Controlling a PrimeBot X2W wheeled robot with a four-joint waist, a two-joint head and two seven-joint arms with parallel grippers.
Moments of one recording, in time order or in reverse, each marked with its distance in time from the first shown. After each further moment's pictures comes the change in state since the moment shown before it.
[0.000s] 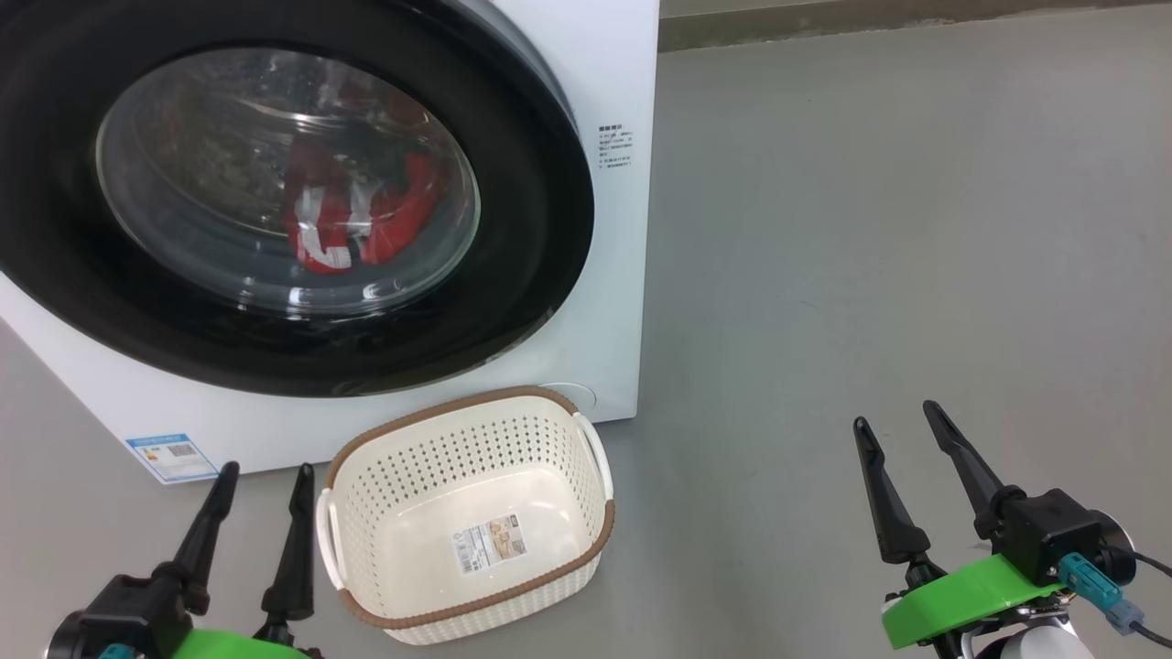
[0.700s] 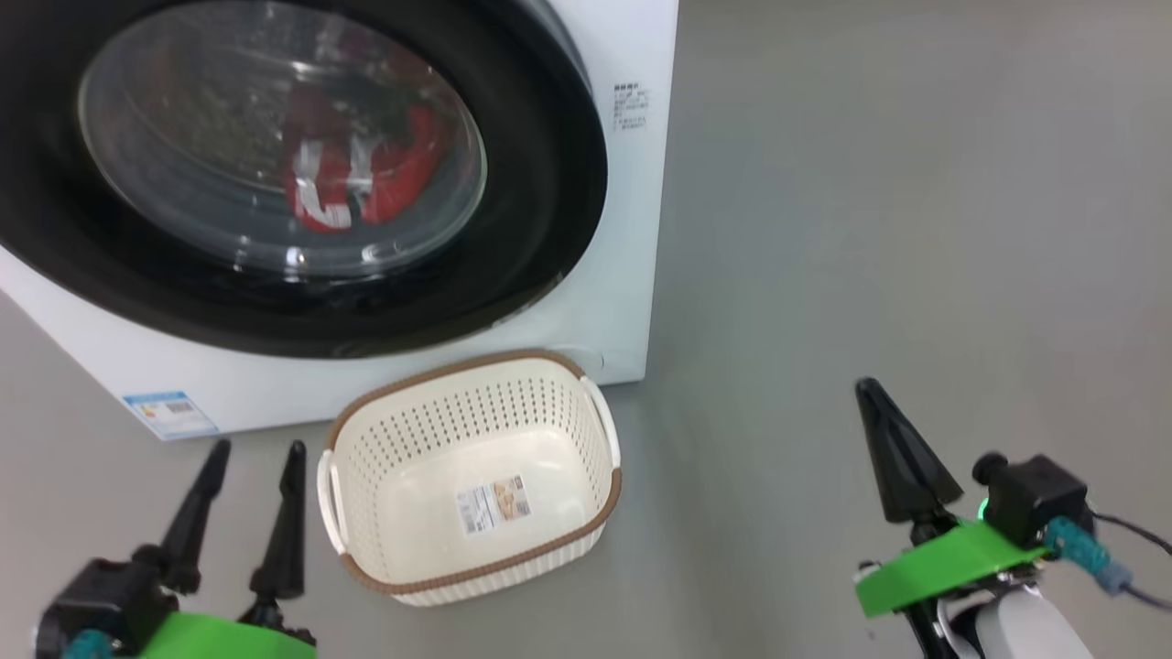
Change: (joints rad) left arm -0.017 0.024 -0.017 -0.016 -0.063 0.000 0.000; right arm -0.060 -0.003 0.056 0.023 0.078 0.000 0.000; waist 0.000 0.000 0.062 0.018
